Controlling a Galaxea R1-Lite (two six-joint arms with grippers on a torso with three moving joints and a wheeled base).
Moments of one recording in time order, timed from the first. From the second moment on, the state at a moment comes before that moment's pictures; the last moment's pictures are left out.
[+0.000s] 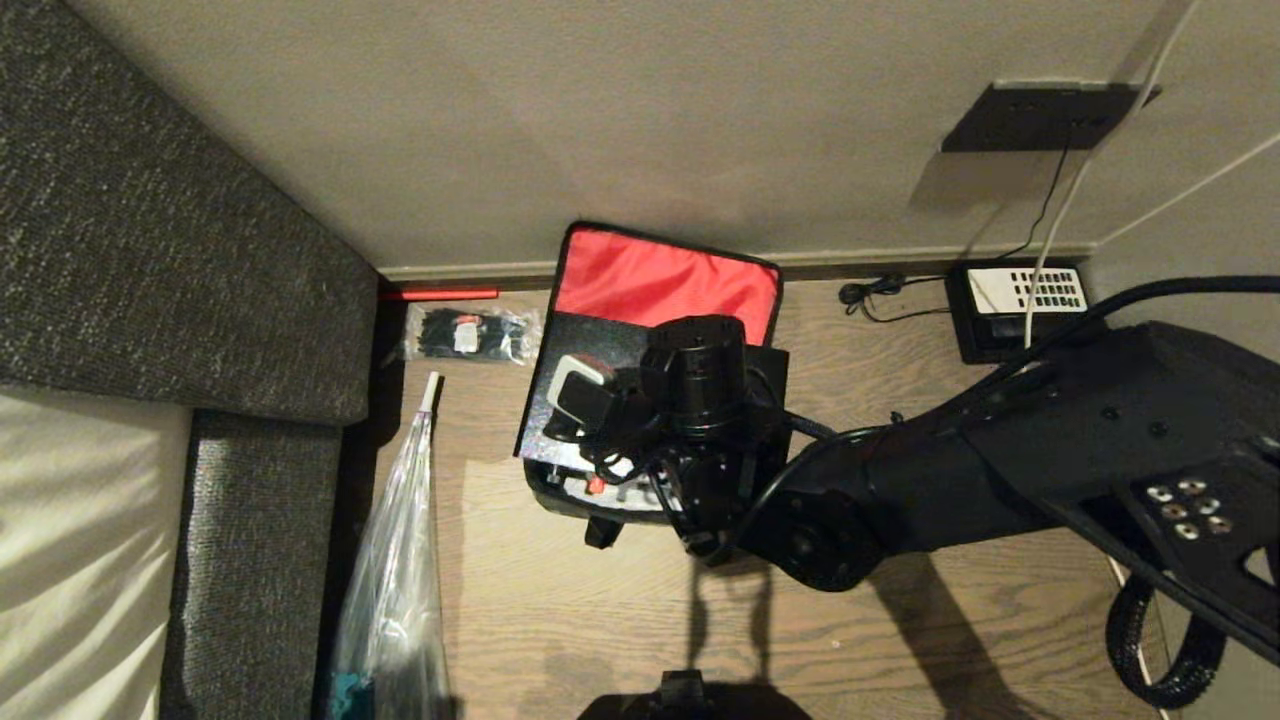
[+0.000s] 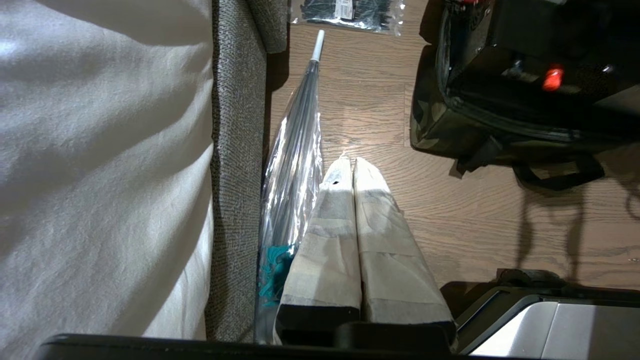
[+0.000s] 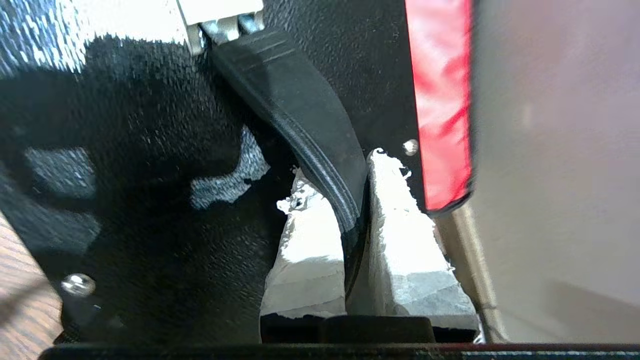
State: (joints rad) left arm 0.00 0.00 0.00 0.00 0.01 -0.01; right arm 0.91 2.17 -1.40 -0.68 -0.62 -1.04
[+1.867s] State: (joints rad) left arm 0.00 0.00 0.00 0.00 0.01 -0.01; right arm 0.88 2.28 -1.36 -0.66 -0.62 -0.88
